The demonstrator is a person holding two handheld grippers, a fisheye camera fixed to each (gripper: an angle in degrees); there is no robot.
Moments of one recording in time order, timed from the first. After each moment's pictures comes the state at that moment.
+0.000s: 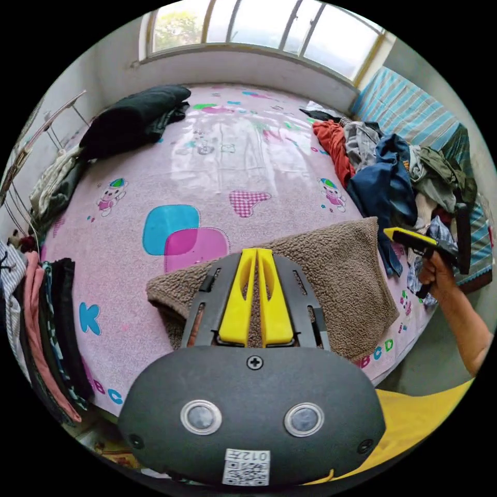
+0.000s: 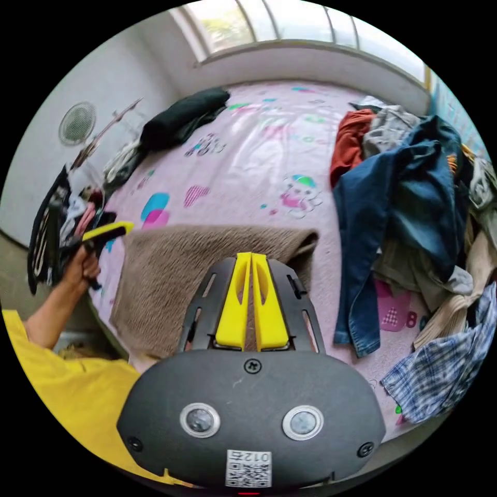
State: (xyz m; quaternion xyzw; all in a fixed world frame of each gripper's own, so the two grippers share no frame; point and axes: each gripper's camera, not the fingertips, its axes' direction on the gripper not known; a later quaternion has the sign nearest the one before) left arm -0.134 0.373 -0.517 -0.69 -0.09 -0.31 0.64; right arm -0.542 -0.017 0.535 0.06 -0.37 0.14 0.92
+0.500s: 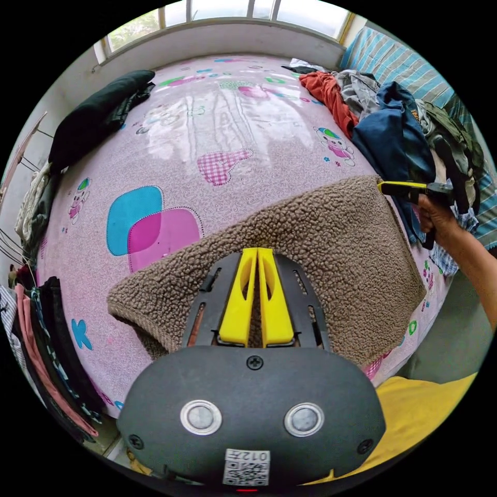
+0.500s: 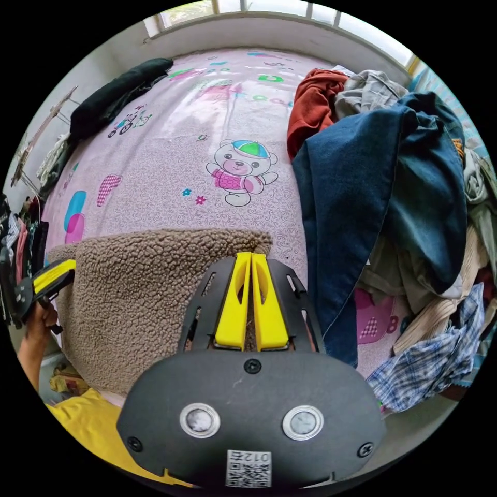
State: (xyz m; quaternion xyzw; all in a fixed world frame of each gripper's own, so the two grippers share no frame) left arm -0.116 0.446 -0.482 -0.75 -0.04 -0.27 0.60; right arm -0.560 -0.075 0.649 -0.06 -0.28 0.10 0.95
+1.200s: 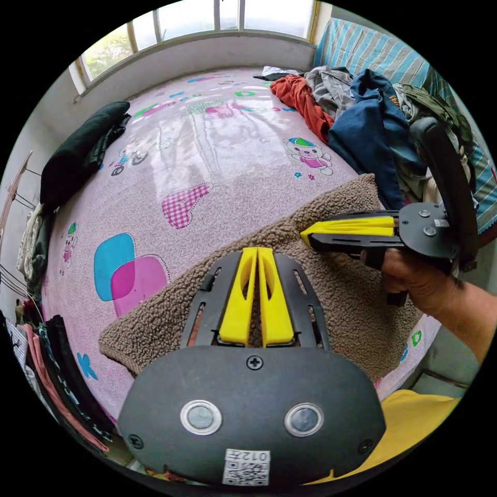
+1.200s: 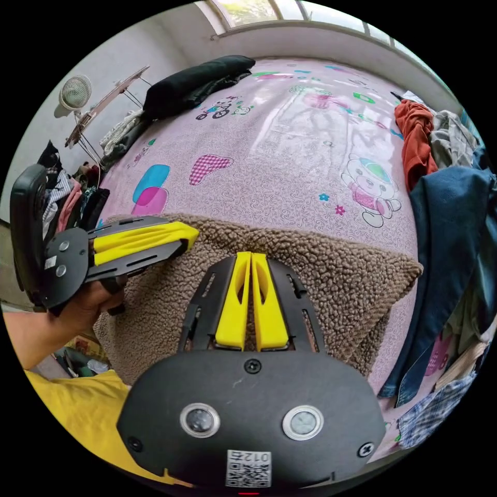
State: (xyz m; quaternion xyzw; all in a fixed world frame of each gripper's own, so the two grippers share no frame) left arm -0.091 0.486 -0.427 -0.73 -0.01 -0.23 0.65; right arm -0.640 -0.071 0.664 0.01 -0.42 0.04 0.91
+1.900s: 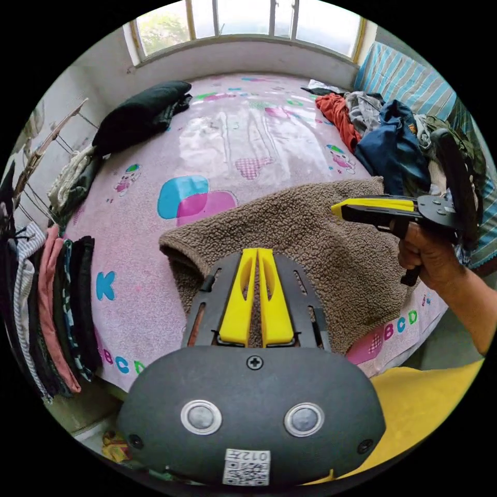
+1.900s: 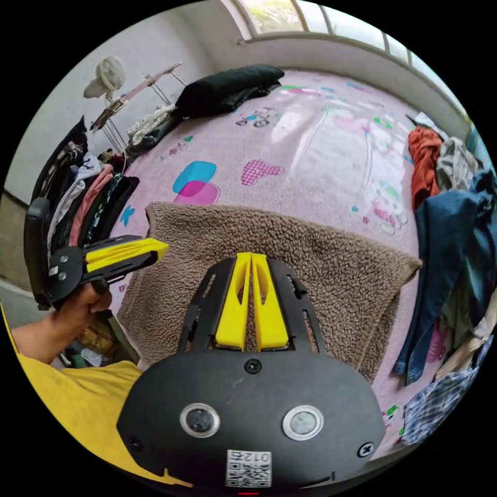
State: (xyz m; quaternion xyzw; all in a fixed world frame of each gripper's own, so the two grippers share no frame) left arm -0.132 0.470 -0.572 -0.72 -0.12 -0.27 0.63; right arm -0.710 0.003 0.687 0.08 -0.41 0.00 0.91
